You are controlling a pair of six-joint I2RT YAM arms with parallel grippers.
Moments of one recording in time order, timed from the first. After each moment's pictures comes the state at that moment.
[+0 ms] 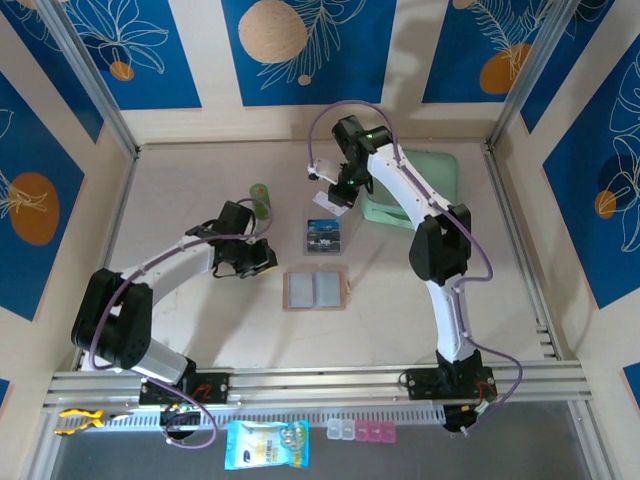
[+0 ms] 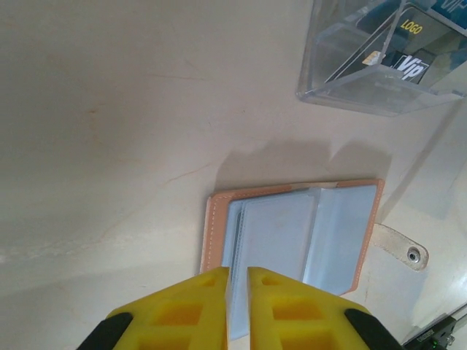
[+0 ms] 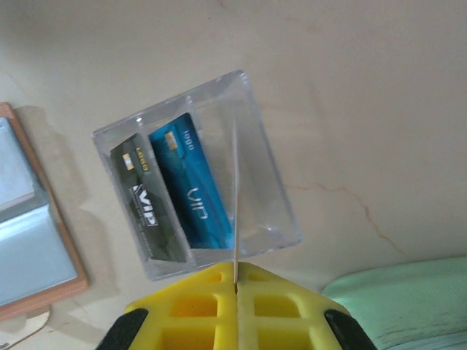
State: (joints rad) left arm -0.41 1.49 0.90 -0.52 0.39 -0.70; right arm 0.46 2.23 2.23 -1.29 -0.24 -0.73
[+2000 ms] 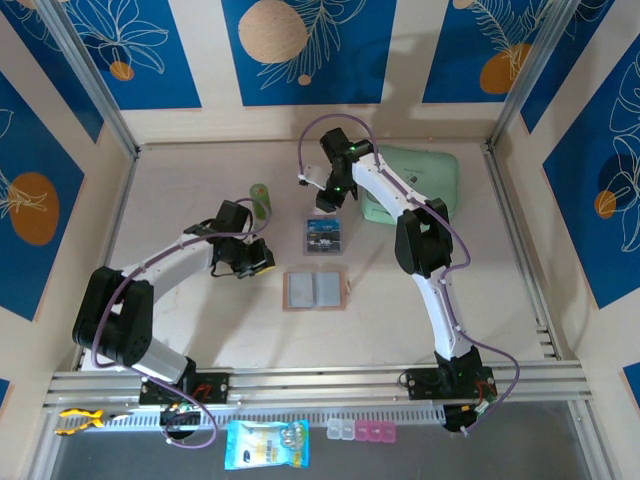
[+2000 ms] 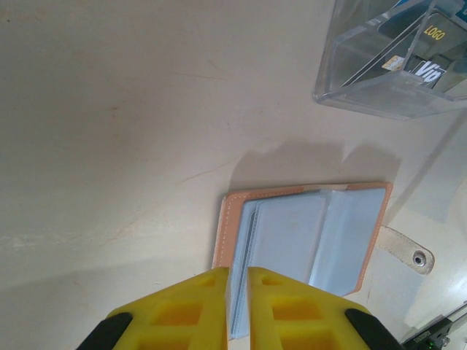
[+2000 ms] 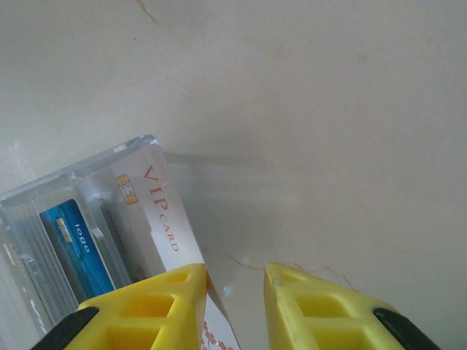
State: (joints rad) left arm -0.39 1.51 0.91 -0.54 0.41 -0.70; right arm 0.48 2.38 2.22 -1.09 -0.21 -0.70
